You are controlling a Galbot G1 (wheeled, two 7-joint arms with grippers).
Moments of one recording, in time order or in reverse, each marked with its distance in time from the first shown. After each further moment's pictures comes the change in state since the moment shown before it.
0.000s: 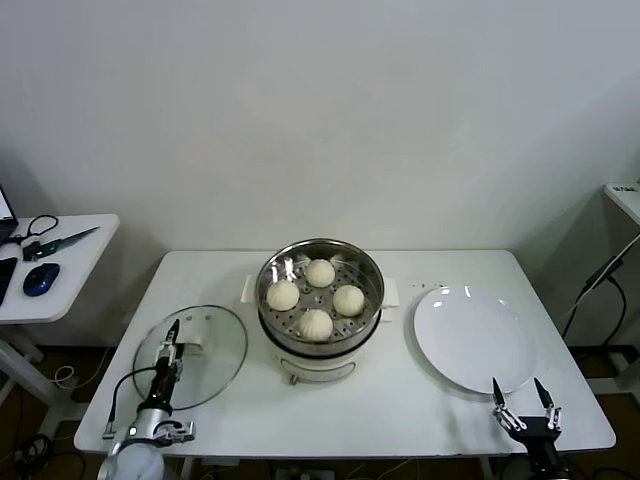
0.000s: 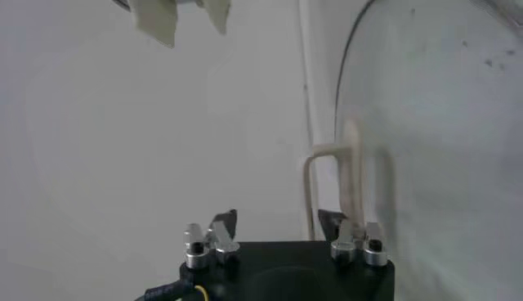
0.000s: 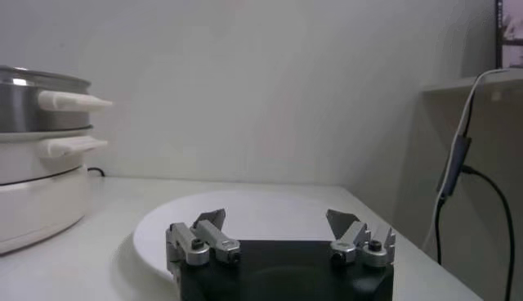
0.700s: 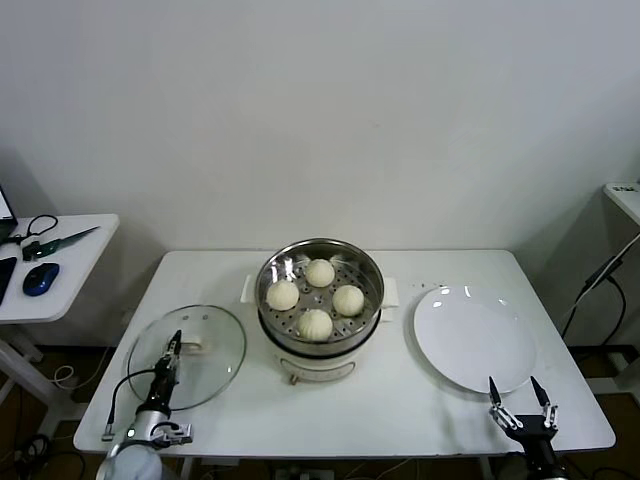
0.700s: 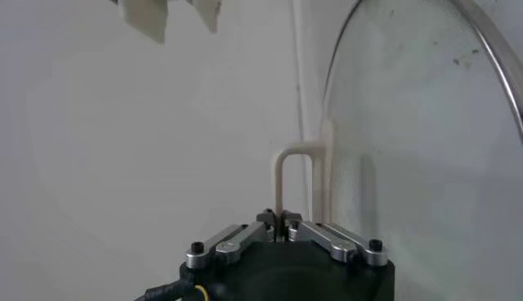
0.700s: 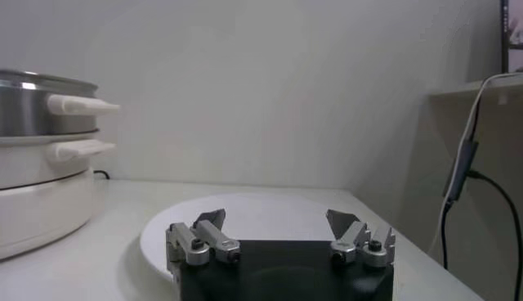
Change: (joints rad) left arm -0.001 0.010 0.000 0.008 -0.038 -0.019 0.002; right arm 0.003 0.010 -0.001 0.010 -0.021 -0.001 -0.001
